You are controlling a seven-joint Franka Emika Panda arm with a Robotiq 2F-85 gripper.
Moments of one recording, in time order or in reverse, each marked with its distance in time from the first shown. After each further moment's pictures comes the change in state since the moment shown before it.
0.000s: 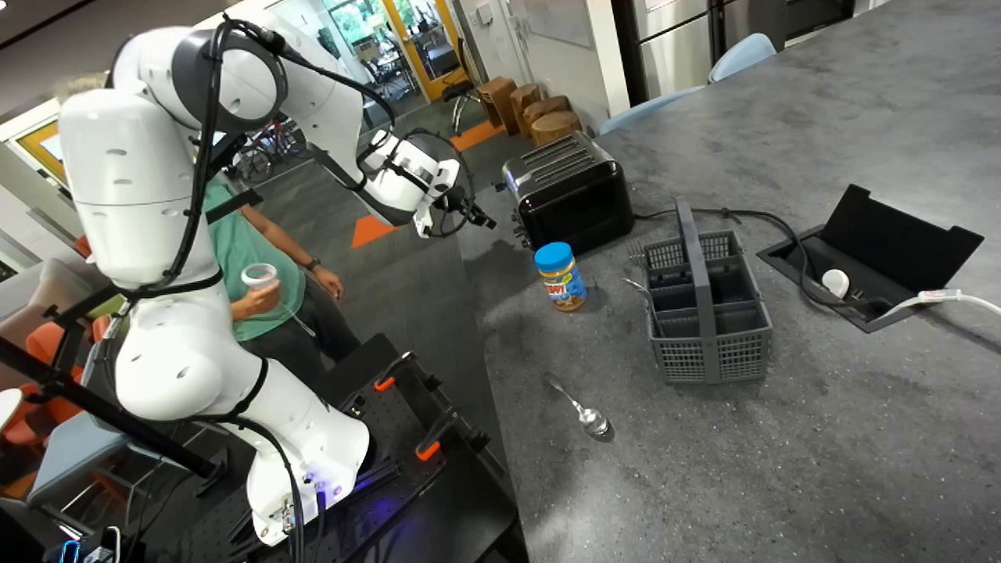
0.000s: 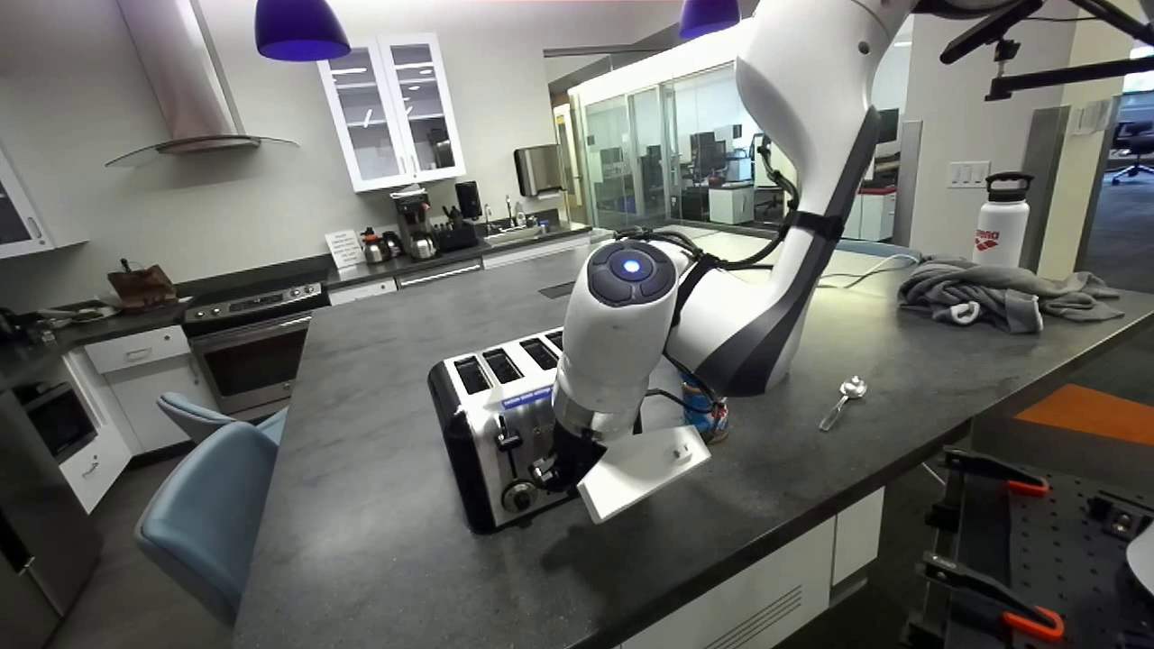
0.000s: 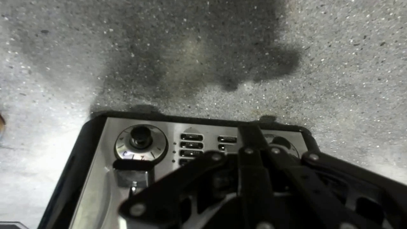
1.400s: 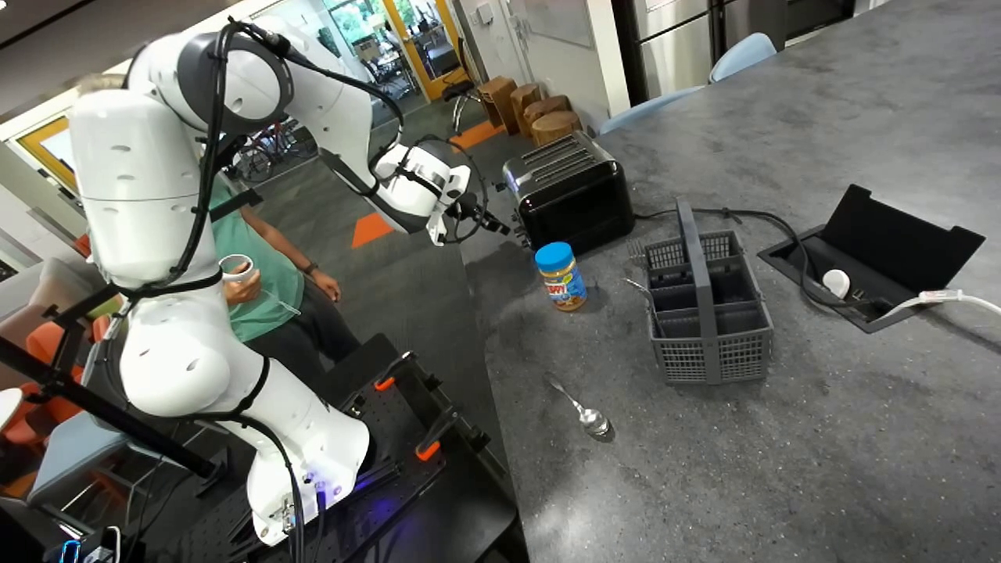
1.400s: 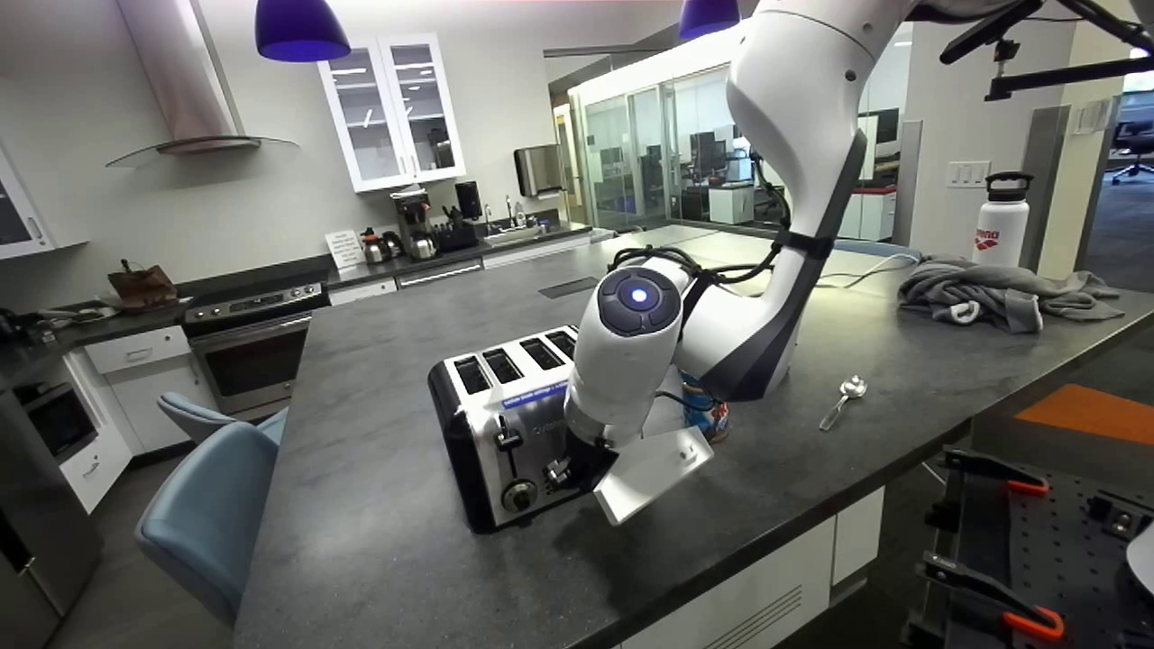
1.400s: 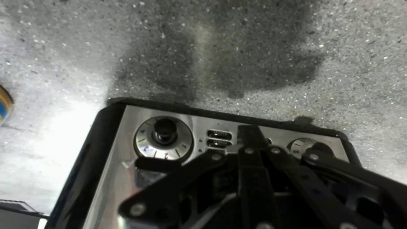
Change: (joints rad) arm 0.089 0.023 -0.141 0.019 -0.085 0.015 0.008
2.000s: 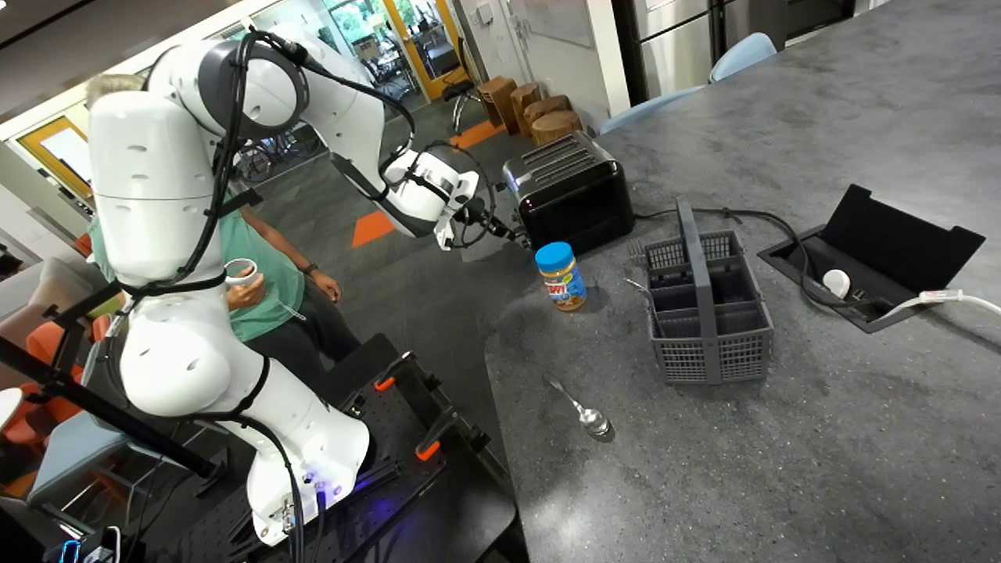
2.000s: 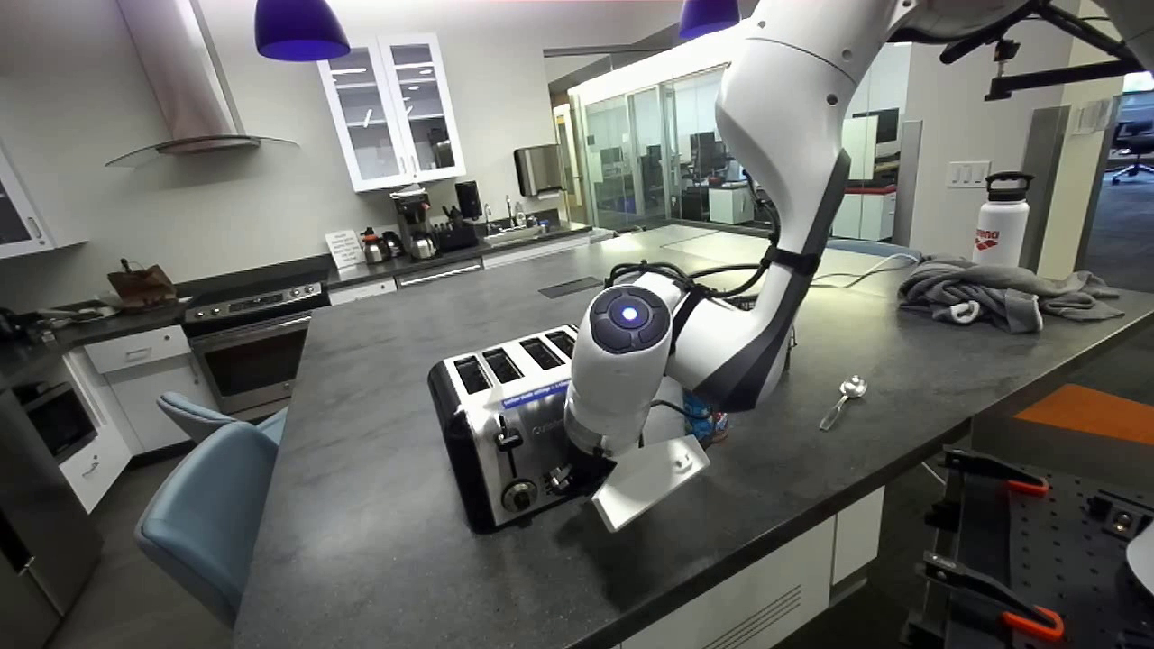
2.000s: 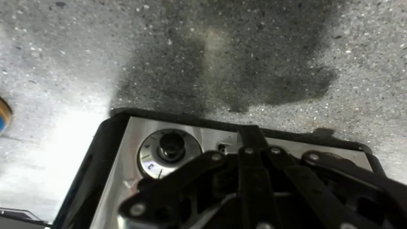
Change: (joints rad) arm 0.005 0.055 -0.019 0.038 -0.003 -0.017 0.000
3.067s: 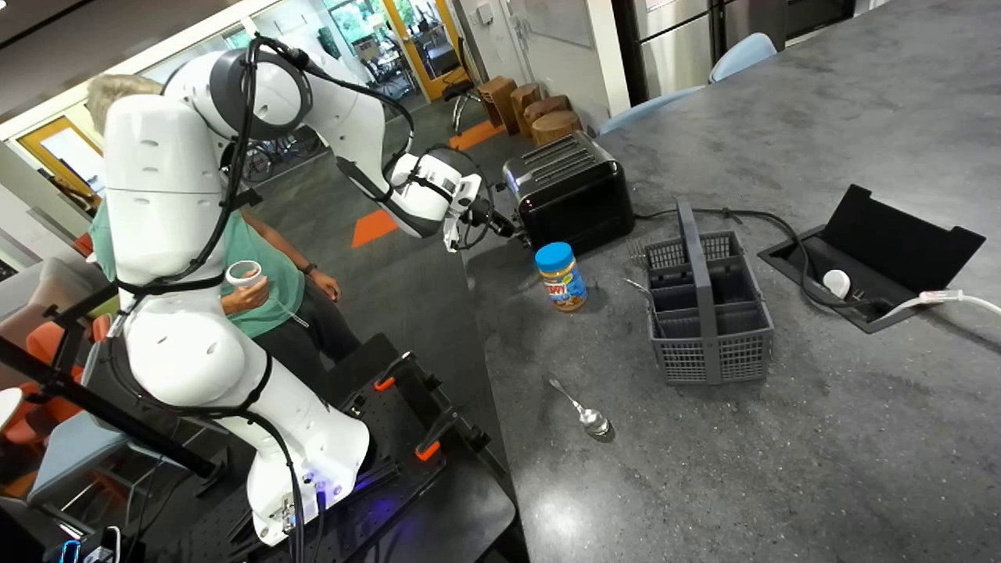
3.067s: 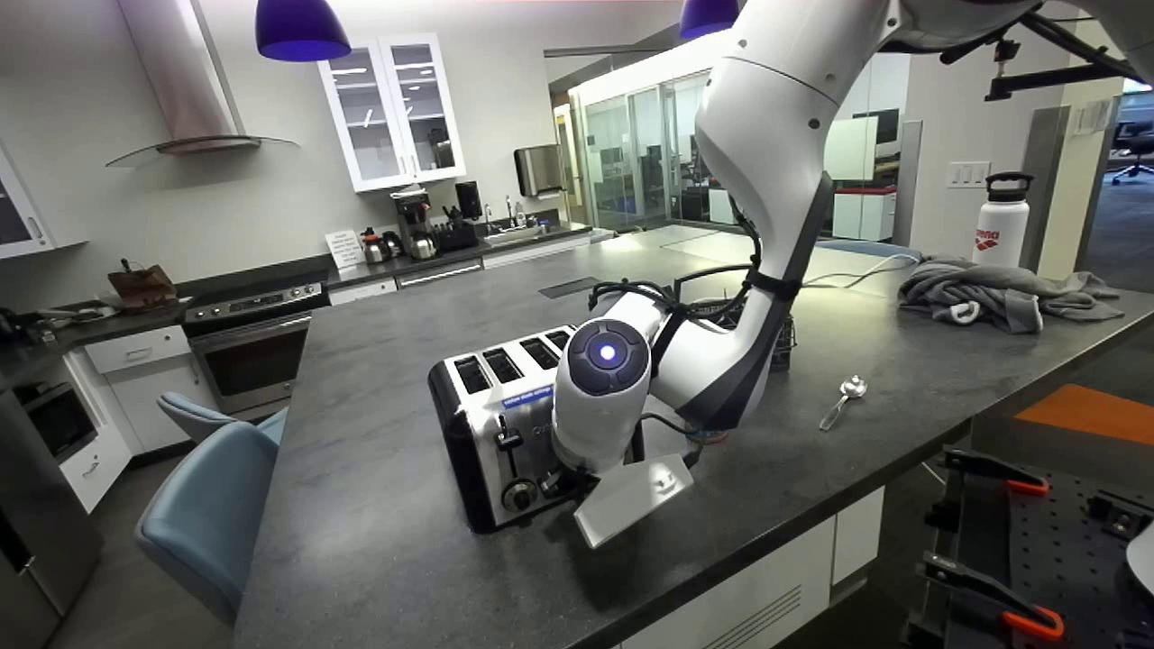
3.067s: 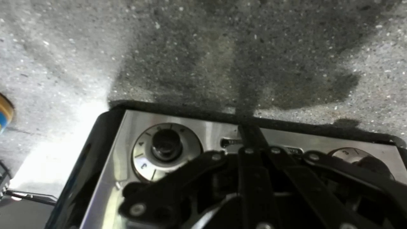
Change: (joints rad) arm 0.188 0.044 -0.167 0.076 0.018 -0.051 0.095
